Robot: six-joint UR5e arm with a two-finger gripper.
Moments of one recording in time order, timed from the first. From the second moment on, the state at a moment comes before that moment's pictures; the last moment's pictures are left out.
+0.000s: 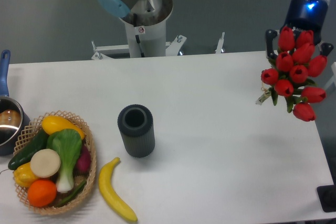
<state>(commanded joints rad) 3.06 -1.76 -1.64 -0.98 0.49 1.26</state>
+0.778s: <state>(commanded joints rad) 3.04 -1.68 -1.63 -0.98 0.89 1.26</state>
